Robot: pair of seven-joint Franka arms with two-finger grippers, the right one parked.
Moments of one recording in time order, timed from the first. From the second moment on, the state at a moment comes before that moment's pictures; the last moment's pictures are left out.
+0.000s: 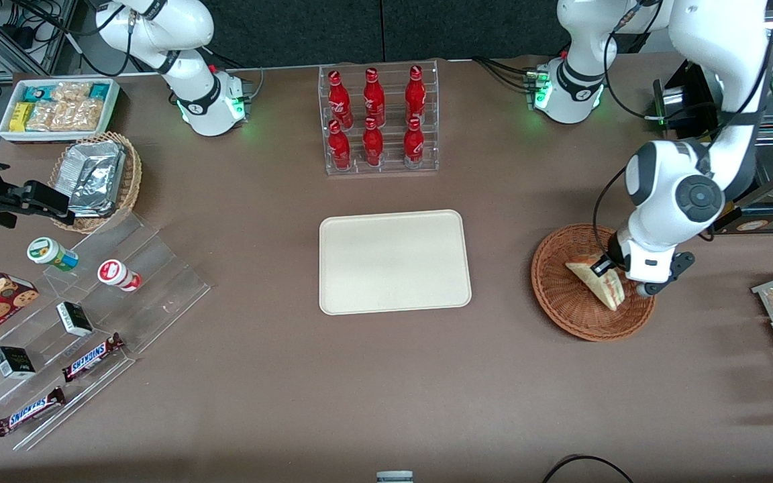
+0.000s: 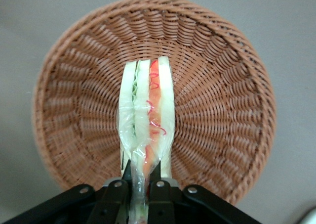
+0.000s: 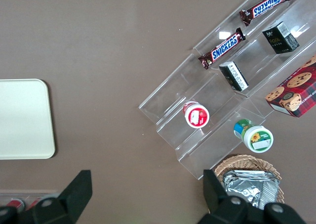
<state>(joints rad) -0.09 0.18 -0.01 -2.14 0.01 2.27 -0.72</state>
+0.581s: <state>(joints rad) -0.26 0.12 -0.12 -1.92 0.01 1.98 -0.71</state>
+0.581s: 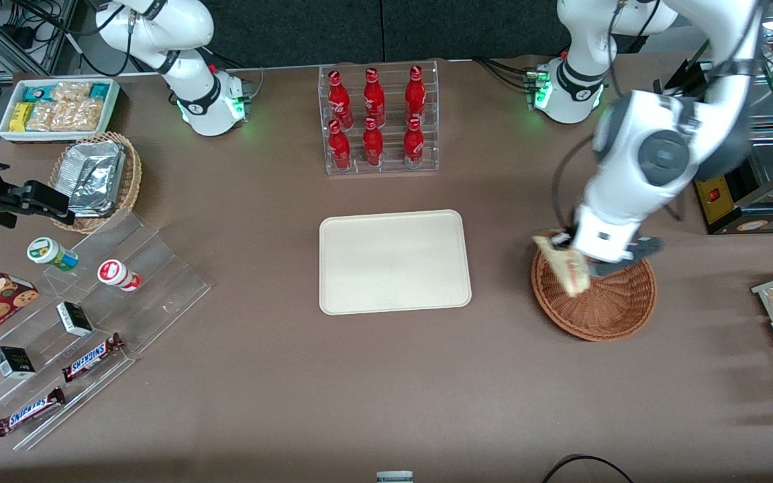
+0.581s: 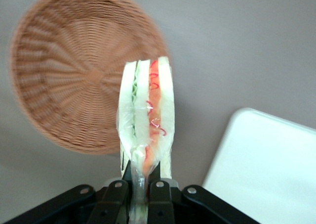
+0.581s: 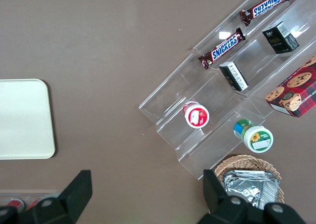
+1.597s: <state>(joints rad) -0.66 0.55 -0.13 -1.60 0.01 2.06 -0.81</state>
